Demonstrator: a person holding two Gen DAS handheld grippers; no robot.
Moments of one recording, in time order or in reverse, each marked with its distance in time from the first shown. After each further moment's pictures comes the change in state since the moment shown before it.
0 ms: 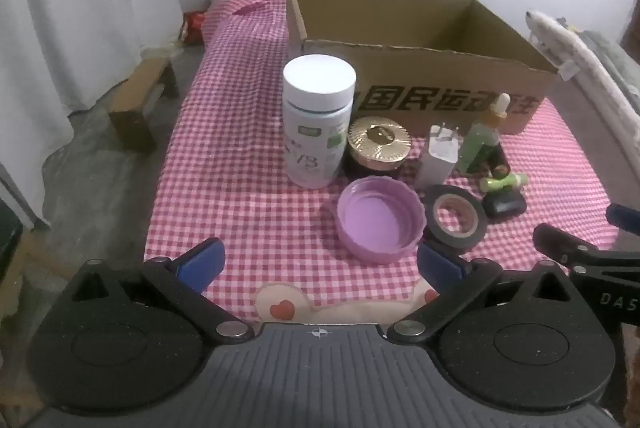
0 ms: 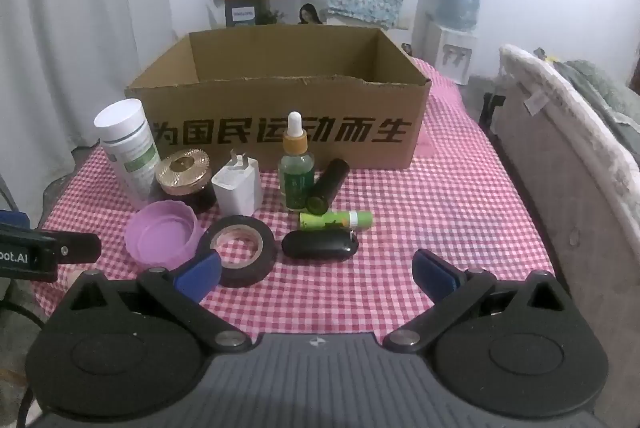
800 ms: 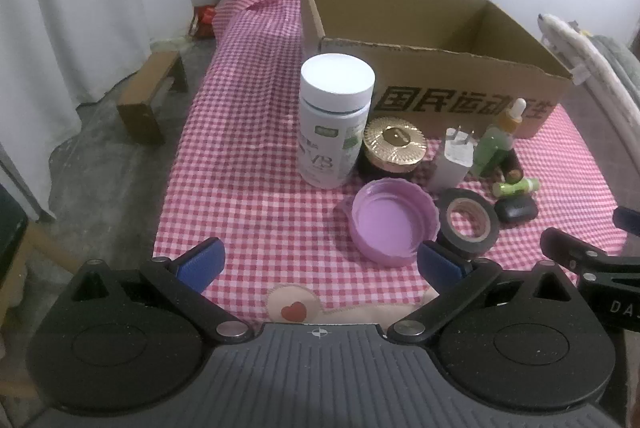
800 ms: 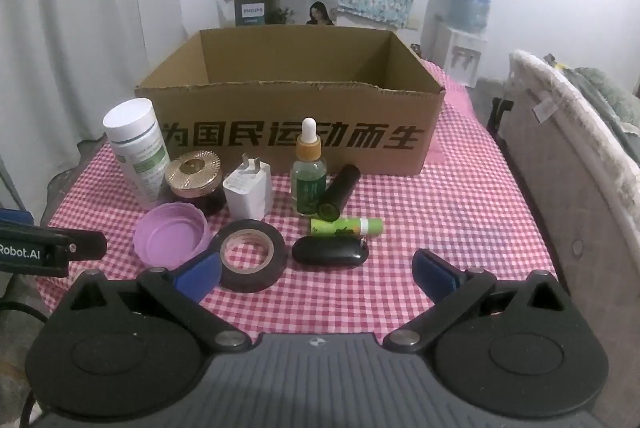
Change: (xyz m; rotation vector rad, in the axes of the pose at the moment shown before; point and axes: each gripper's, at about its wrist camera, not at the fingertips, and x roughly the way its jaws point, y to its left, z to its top) left arm 0.002 0.008 0.002 -0.013 0.009 0.032; right arm 0.001 0.006 0.007 -0.027 0.005 0.009
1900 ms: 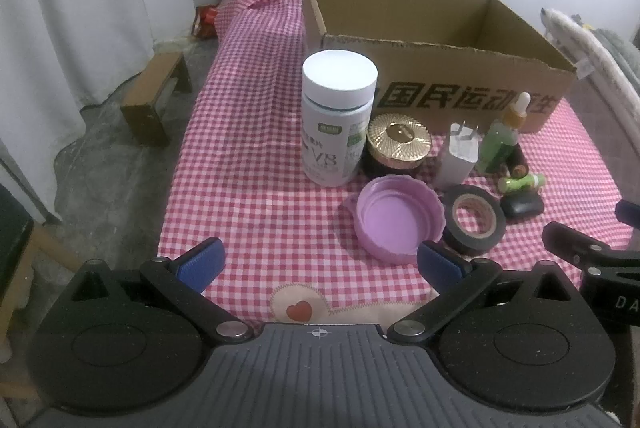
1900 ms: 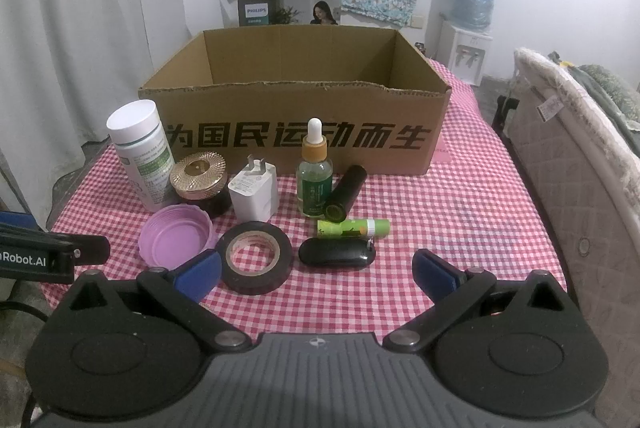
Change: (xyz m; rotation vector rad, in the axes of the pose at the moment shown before) left arm 0.001 0.000 0.000 0.011 0.010 0.019; right arm 0.002 0.002 0.001 0.005 0.003 0.014
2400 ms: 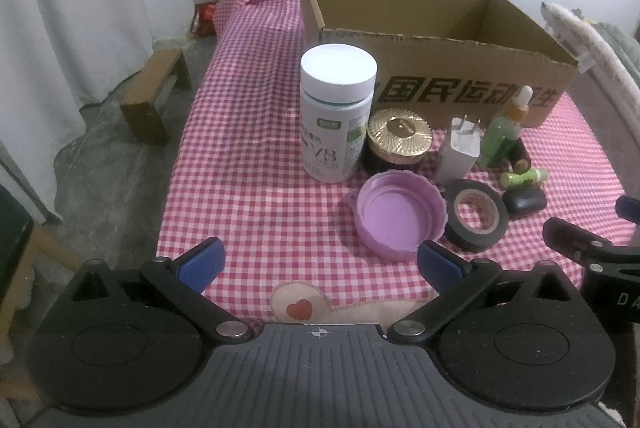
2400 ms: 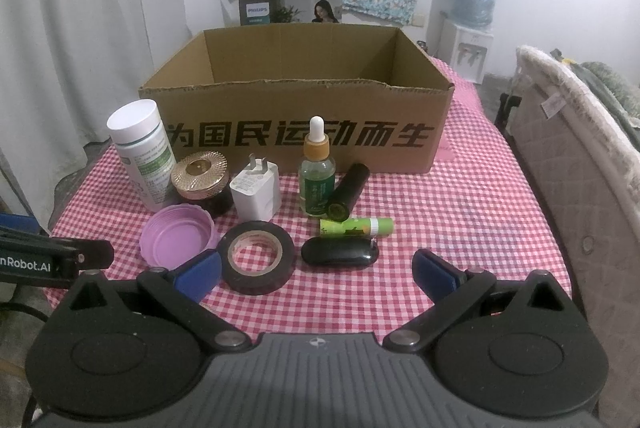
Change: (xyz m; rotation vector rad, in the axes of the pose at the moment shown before) left arm 0.004 -0.003 0.001 0.011 0.015 0.006; right arm 0.003 0.000 0.000 0.006 0.003 0.009
